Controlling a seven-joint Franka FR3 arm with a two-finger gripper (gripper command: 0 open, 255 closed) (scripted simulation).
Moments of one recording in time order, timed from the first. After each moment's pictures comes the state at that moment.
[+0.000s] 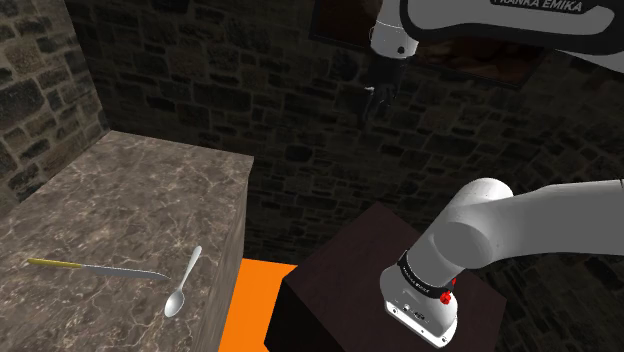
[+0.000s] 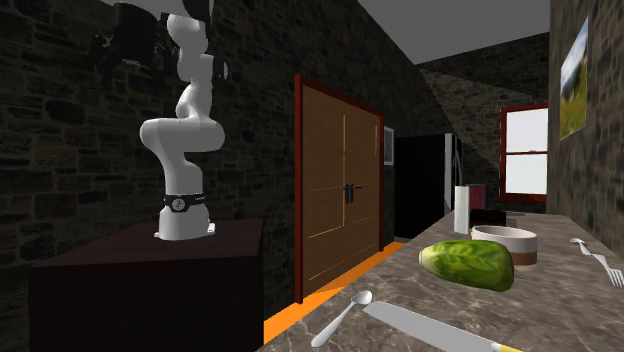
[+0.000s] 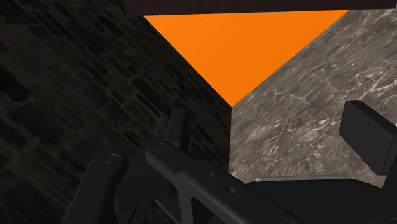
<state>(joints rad) 0.00 -0.77 0.04 -2.45 -0.08 1.62 0.00</state>
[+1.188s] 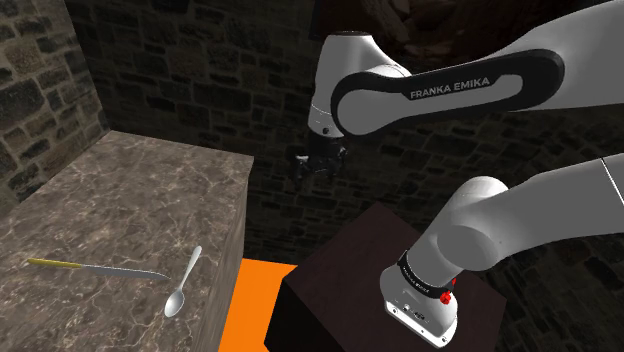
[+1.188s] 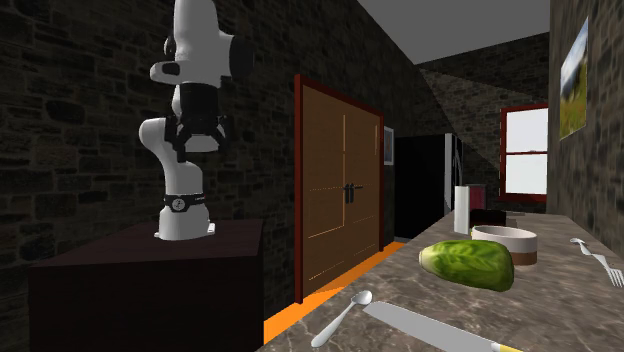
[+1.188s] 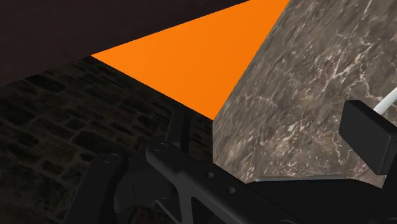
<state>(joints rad) 0.07 -0.59 0.31 -2.70 0.22 2.06 0.47</state>
